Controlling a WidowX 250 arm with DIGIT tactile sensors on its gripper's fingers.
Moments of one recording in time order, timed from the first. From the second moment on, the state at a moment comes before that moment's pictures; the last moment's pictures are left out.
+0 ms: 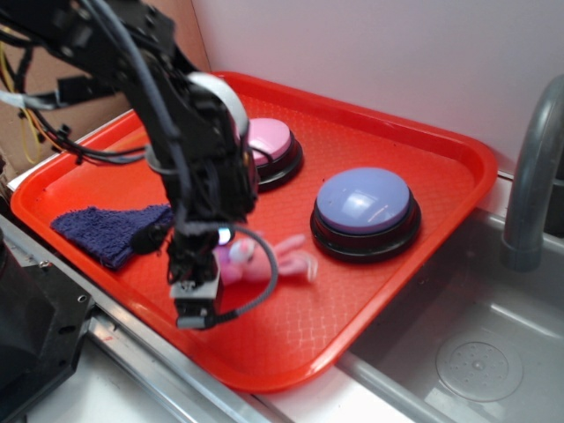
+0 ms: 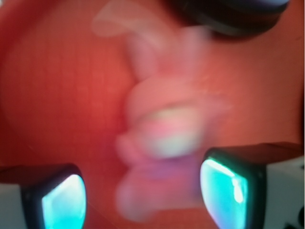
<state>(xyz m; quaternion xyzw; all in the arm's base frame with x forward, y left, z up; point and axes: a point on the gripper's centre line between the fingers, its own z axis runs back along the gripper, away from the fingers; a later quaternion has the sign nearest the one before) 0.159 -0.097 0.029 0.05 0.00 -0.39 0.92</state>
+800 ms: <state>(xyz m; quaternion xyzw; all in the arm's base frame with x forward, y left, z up) 0.174 -0.090 0.015 0.04 0.00 -0.35 0.94</state>
